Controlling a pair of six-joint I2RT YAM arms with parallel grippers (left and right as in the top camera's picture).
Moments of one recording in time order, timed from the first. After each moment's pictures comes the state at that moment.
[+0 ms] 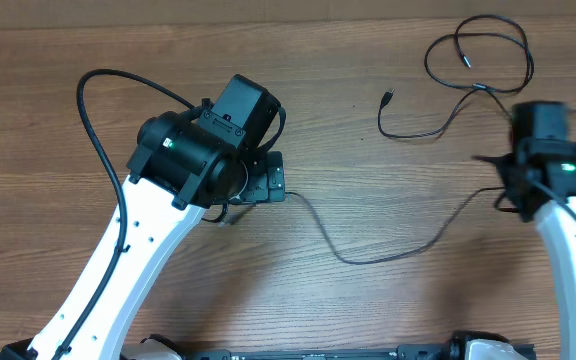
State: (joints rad) left arm -0.56 1.52 1.78 -1.57 -0.11 -0.64; right arm -0.14 1.31 1.20 -1.10 0.41 1.07
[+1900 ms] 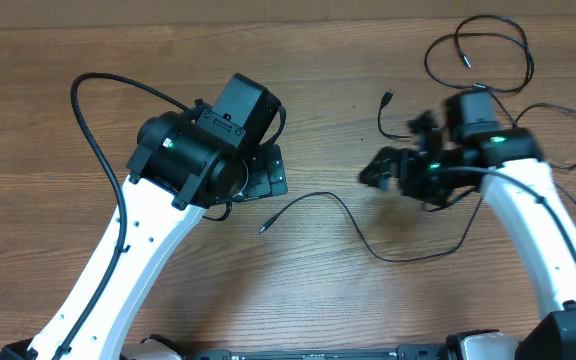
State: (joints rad) left arm -0.56 1.52 1.78 -1.55 -0.12 -0.75; right arm 0.17 1.50 1.20 -1.02 -0.52 0.24
